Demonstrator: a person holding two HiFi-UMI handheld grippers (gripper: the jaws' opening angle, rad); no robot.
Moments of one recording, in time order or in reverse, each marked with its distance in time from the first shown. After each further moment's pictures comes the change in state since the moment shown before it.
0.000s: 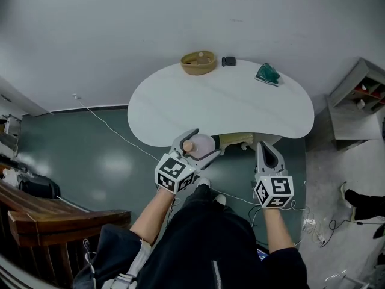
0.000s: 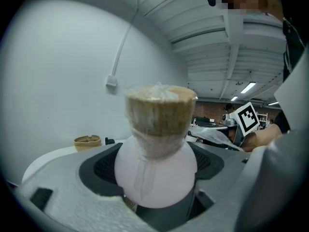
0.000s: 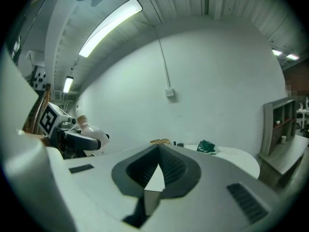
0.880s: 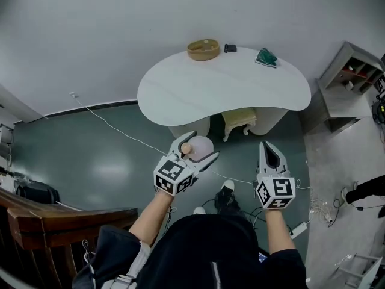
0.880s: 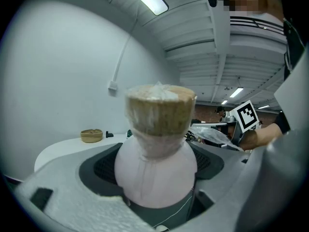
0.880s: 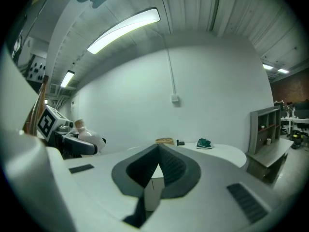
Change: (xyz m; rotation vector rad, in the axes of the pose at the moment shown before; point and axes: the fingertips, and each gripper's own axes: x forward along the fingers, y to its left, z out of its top) left arm -0.179 -0.038 -0.056 -0.013 -0.024 -0.081; right arm -0.118 0.153 -0.027 -0.033 -0.033 -0.108
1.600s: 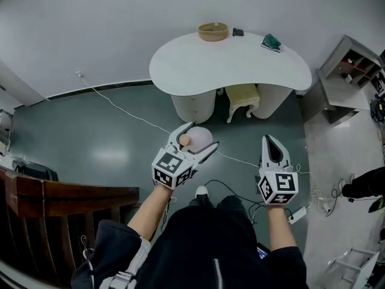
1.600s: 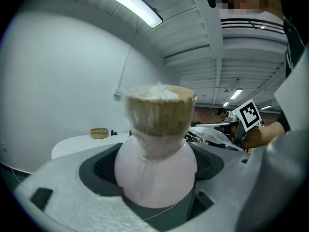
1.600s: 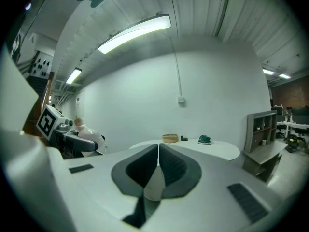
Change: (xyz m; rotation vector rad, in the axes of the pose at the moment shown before) left arm -0.139 -0.069 -0.031 -0.003 -0.040 0.045; right arm -0.126 0.095 -0.016 -0.039 0.021 0.008
